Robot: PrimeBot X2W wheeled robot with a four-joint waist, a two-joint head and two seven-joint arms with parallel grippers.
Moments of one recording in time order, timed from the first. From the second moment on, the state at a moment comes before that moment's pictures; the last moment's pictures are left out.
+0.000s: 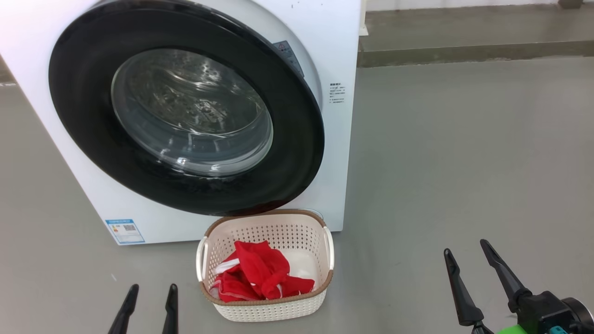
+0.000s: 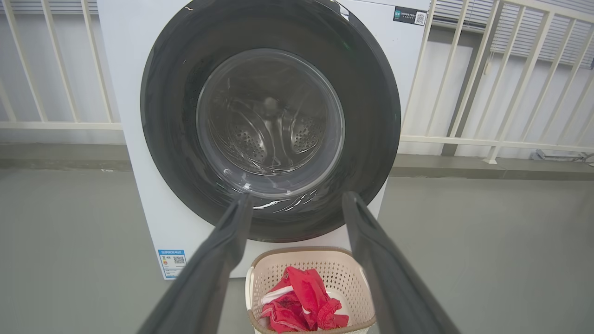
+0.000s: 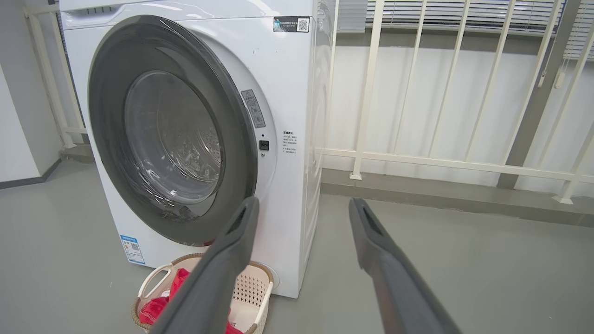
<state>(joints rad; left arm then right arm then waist) 0.14 0.08 -0.01 0.06 -0.23 -0.06 -0.25 0.14 -0.04 -0.01 0.06 0.12 0.13 -0.25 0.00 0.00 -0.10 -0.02</state>
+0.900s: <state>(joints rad) 0.10 0.05 -0.07 0.08 -0.22 -0.10 -0.25 -0.21 -0.04 0.08 0.47 0.13 0.13 -0.25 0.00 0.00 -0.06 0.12</state>
